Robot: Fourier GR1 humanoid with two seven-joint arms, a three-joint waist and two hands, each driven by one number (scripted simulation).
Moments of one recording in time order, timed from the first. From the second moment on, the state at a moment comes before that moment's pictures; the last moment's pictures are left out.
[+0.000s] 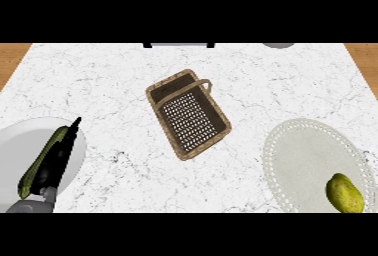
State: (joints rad) left arm -0.04 0.39 -0.13 -1.35 -0.12 0.18 0.23; right arm 0.75 0.00 0.28 -2.09 1.17 -0.90 0.66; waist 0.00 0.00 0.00
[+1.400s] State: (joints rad) left arm 0.00 0.32 -0.02 -1.41 -0.22 0.08 0.24; right arm 0.45 -0.03 0.05 -1.74 0.92 -0.90 0.59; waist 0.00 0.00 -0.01
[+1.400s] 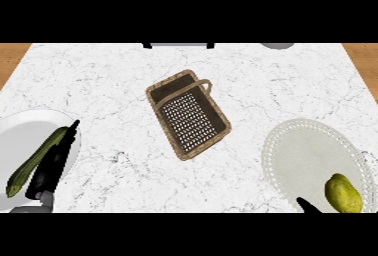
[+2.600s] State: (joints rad) left arm -0.02 0.27 0.02 -1.40 -0.26 0.05 0.23; right arm 0.31 -0.14 0.03 -1.60 0.61 -0.80 0.33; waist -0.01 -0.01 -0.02
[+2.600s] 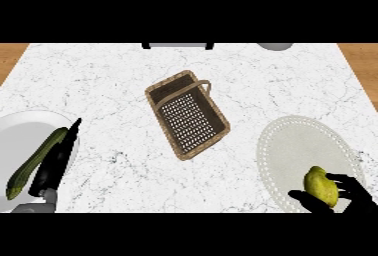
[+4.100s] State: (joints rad) left arm -0.02 0.27 0.03 -1.39 -0.27 0.02 0.23; right arm -0.14 -0.69 0.02 -2.03 0.63 0.08 0.20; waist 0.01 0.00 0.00
